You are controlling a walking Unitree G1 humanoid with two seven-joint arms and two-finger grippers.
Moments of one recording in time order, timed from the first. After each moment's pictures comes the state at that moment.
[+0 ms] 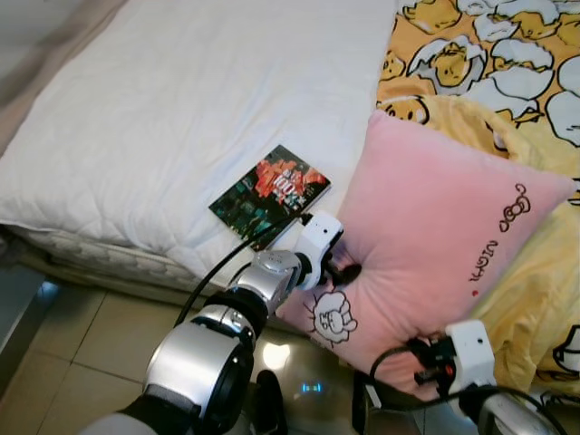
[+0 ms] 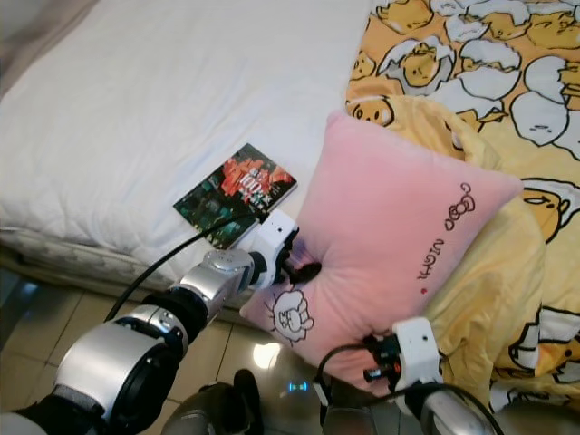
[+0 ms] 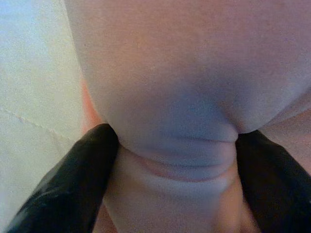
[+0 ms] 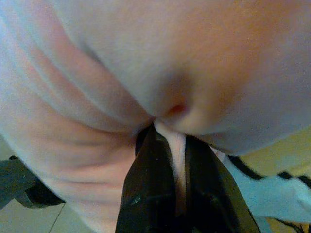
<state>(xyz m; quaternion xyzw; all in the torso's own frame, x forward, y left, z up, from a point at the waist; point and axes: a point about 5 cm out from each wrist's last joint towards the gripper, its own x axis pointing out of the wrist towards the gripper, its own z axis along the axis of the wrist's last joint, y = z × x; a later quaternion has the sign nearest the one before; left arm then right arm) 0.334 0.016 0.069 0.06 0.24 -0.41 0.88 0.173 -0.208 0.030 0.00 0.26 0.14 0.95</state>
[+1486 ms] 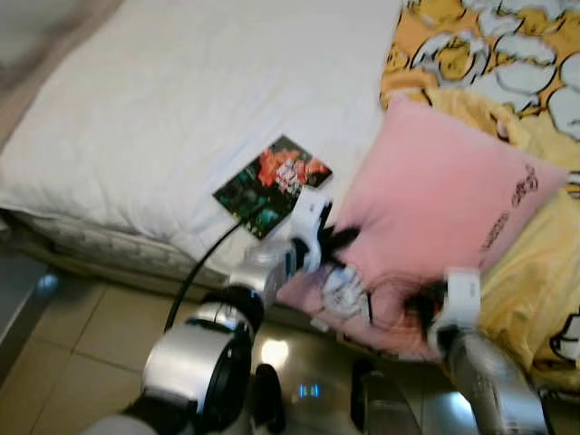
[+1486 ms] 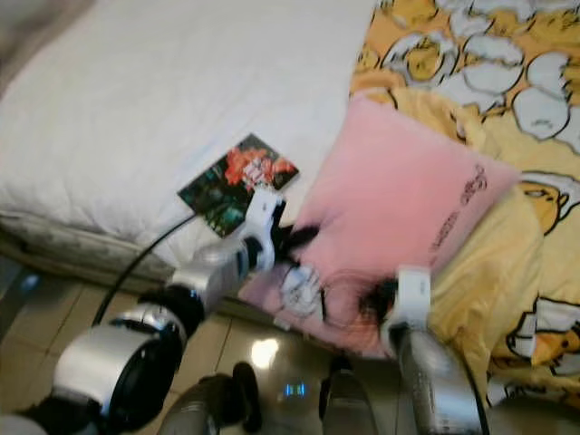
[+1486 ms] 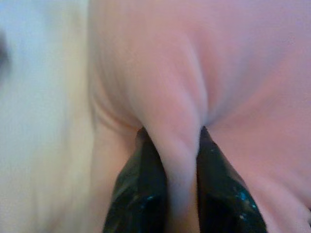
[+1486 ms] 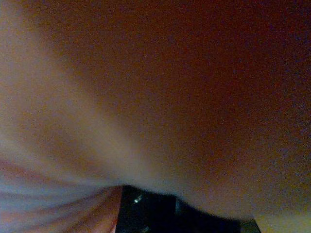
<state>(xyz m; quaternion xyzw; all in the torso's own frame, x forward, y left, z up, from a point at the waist) 0.351 0.012 0.113 -0.09 0.12 -0.44 0.88 0.261 -0.205 0.046 0.09 0.19 0.04 0.98</state>
